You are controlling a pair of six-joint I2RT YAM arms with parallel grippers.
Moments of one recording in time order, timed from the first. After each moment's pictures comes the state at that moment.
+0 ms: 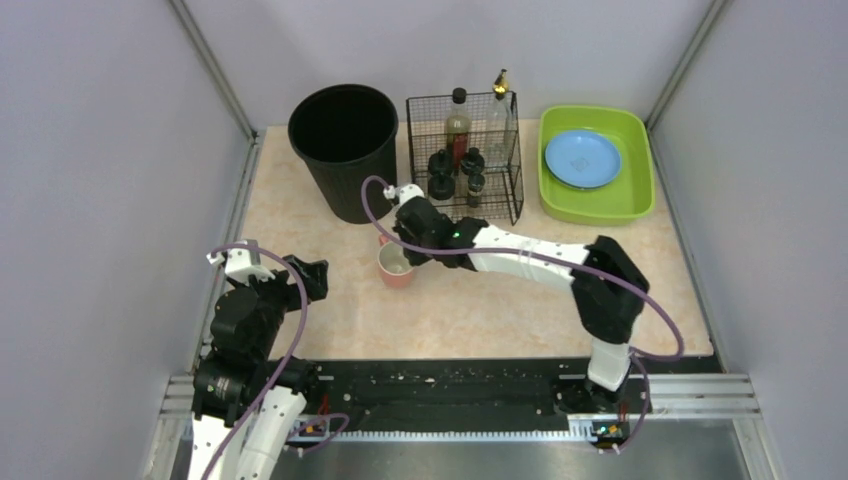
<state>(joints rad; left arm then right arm) -0.21 0.24 0.71 -0.70 -0.12 -0.47 0.99 1.90 1.45 -0.33 0.20 0.37</state>
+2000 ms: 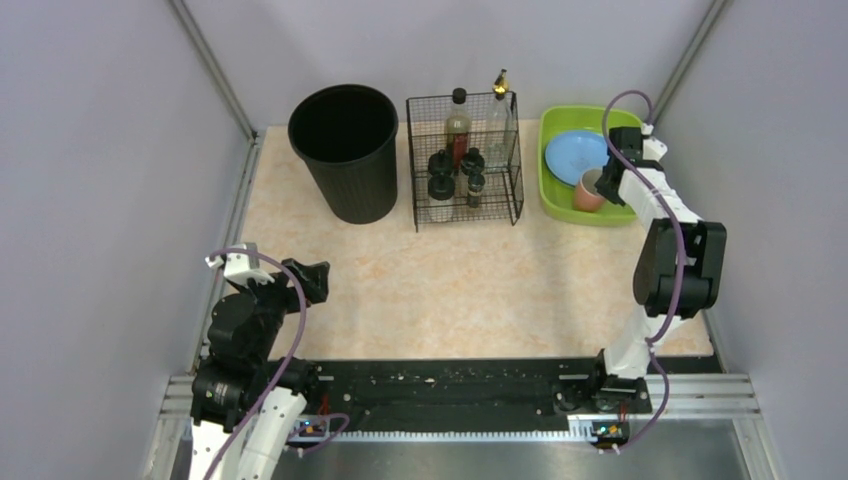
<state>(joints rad) -0.21 0.21 0.71 -0.70 -0.09 -0.47 -0.08 1.78 1.35 -0.49 0.37 0.59</state>
